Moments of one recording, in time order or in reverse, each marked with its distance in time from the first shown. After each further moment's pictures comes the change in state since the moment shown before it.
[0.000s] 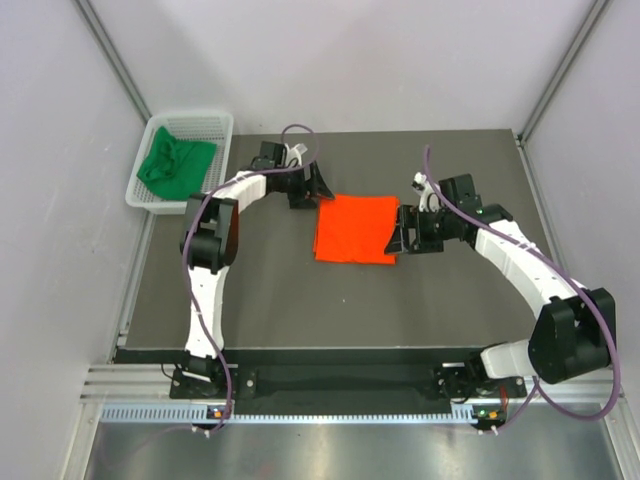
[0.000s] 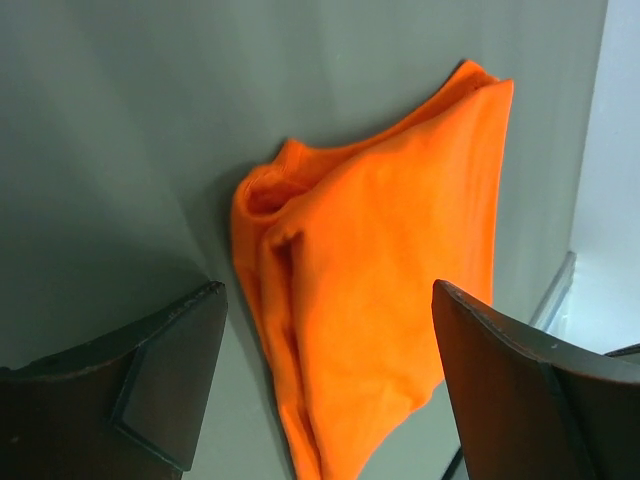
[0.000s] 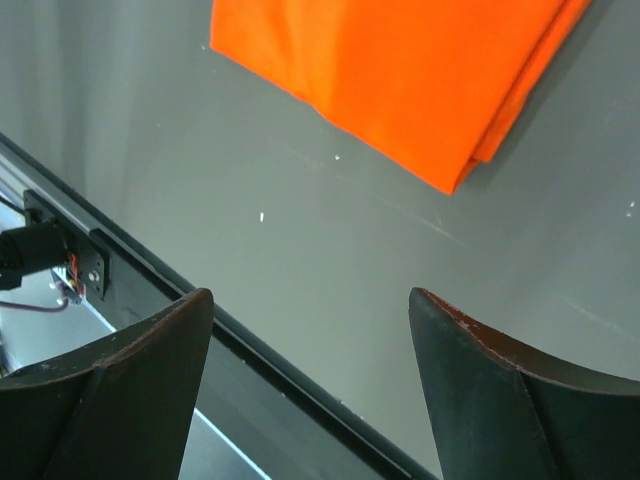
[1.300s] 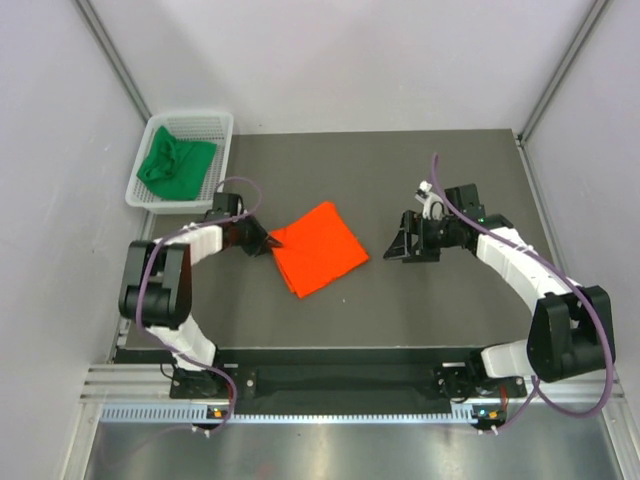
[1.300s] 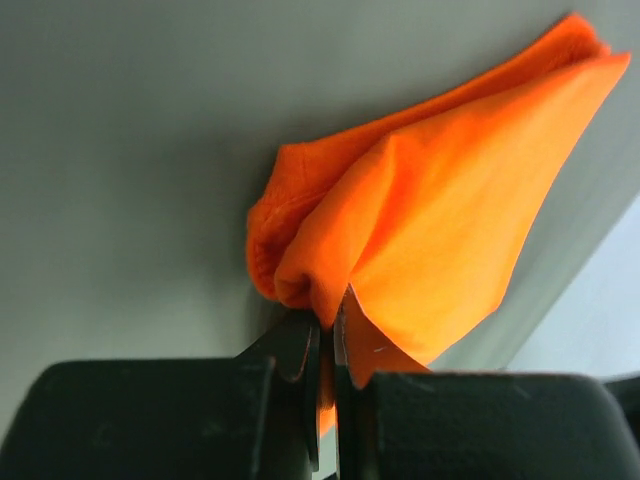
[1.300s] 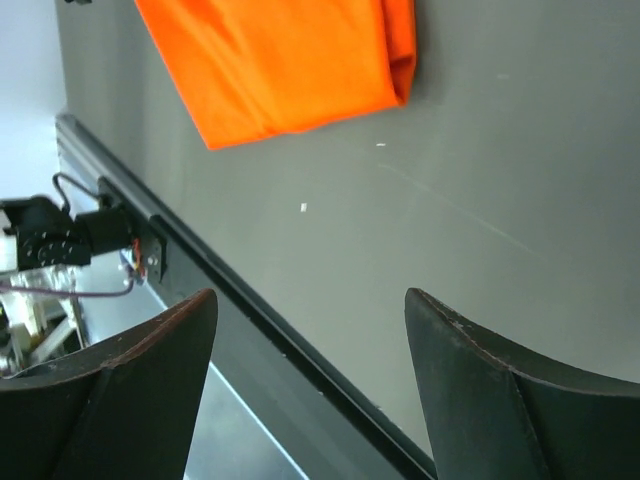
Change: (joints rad) left arm 0.124 -0.579 -0.823 0.122 -0.296 -0.353; right arm -0.063 0.000 -0.129 0.108 -0.174 0.060
